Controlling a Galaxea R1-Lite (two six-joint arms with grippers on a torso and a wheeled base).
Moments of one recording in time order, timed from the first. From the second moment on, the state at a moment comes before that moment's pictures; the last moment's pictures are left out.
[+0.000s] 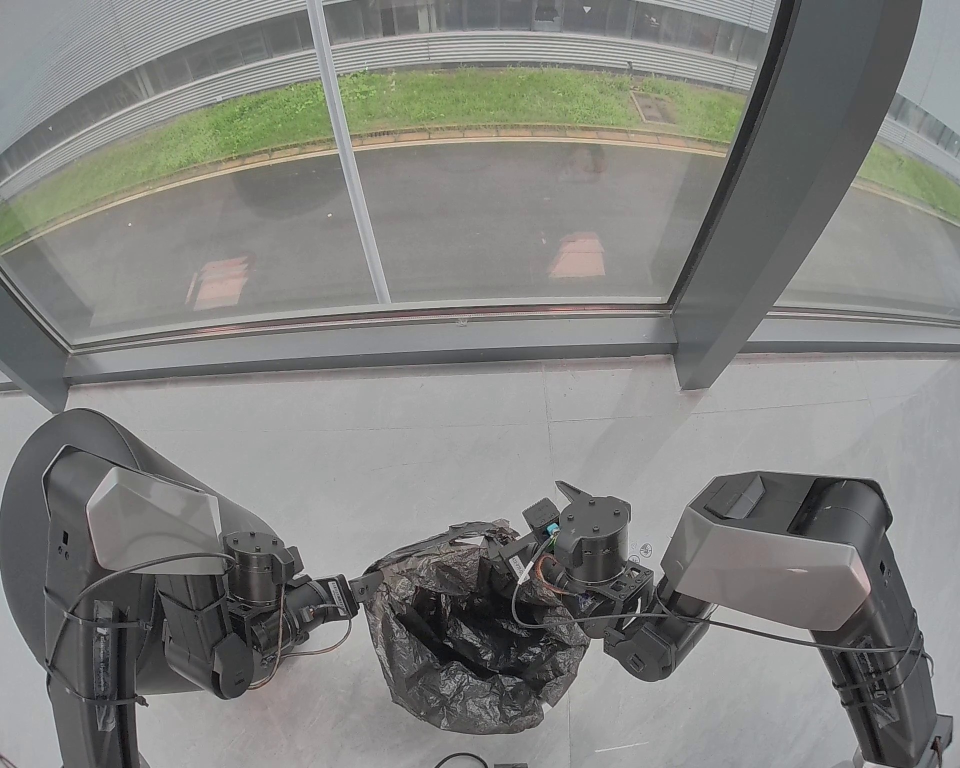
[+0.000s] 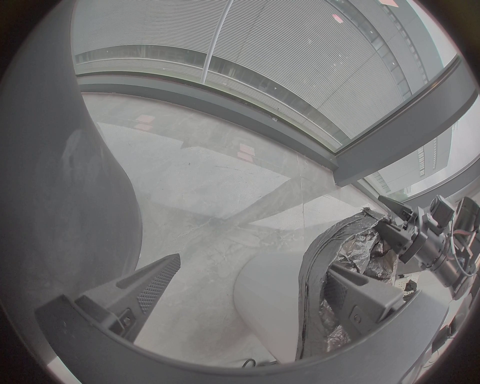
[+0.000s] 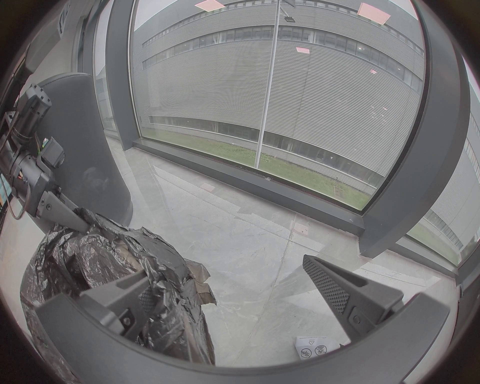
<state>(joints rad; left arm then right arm) -0.27 2.44 -0.47 -1.42 -0.08 -0.44 0.69 2.54 -1.04 -1.29 -0.36 -0.27</state>
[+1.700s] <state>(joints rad) -0.34 2.41 -0.57 -1.27 -0.11 -0.40 0.71 2.39 -0.80 -1.24 -0.18 -0.26</state>
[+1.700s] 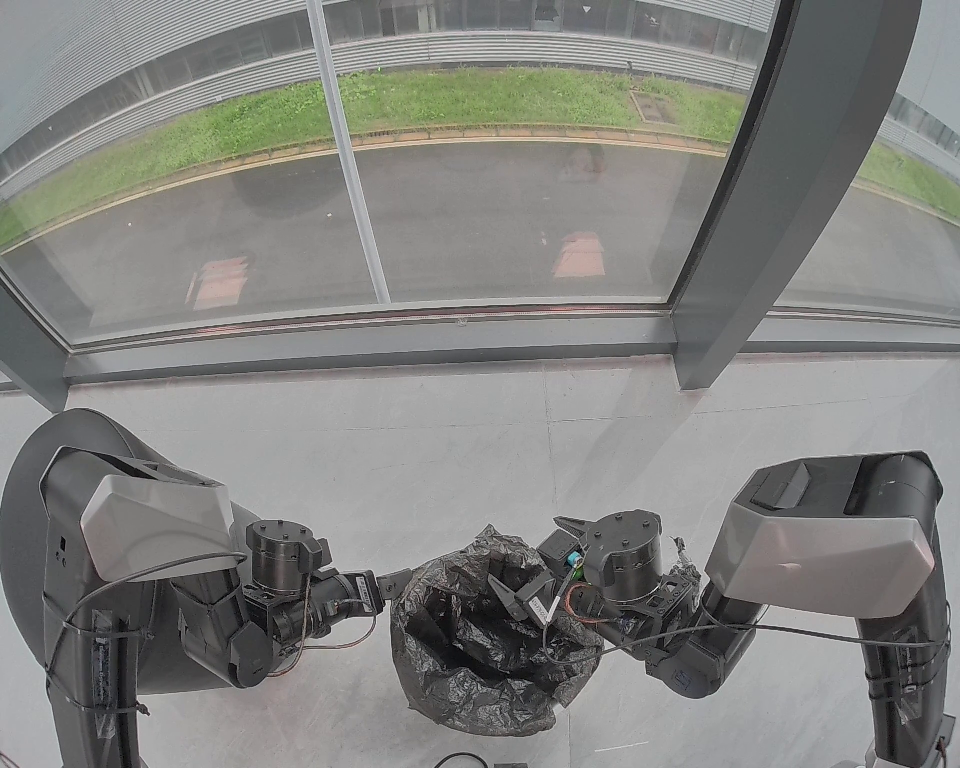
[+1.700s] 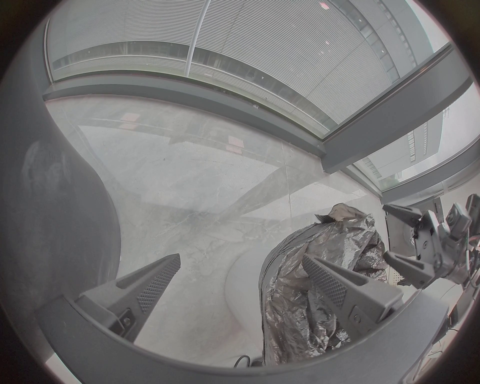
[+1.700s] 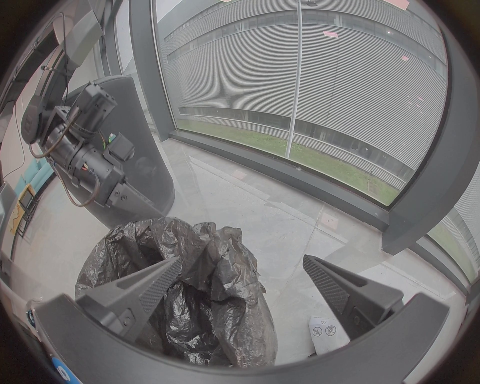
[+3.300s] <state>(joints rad) -0.54 2.30 -0.24 -1.54 0.02 -0.20 0.56 2.53 -0.92 -1.31 -0.24 -0.26</state>
